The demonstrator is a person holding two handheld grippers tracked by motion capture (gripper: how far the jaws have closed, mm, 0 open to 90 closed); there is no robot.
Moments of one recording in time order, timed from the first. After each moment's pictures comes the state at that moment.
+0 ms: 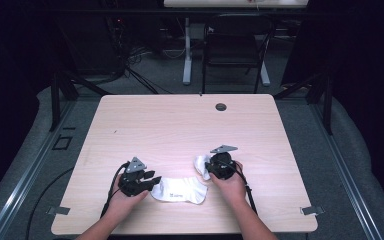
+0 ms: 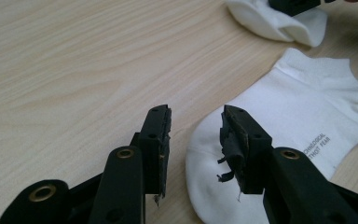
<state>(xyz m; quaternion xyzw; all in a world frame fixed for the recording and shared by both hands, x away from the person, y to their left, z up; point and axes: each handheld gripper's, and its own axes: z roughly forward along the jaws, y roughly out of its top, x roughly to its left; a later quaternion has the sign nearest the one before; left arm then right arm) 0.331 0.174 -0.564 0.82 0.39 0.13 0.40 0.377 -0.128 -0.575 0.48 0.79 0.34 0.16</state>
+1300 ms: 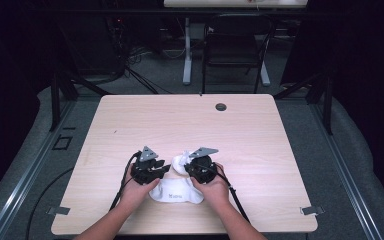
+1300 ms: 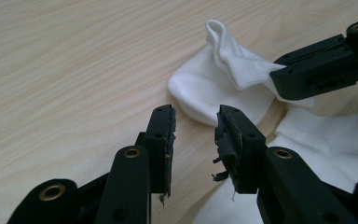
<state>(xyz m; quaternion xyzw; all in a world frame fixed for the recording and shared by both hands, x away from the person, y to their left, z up) 0.359 0.141 -0.554 0.81 0.40 0.15 0.41 0.356 -0.074 -0.552 0.41 0.81 0.39 0.13</state>
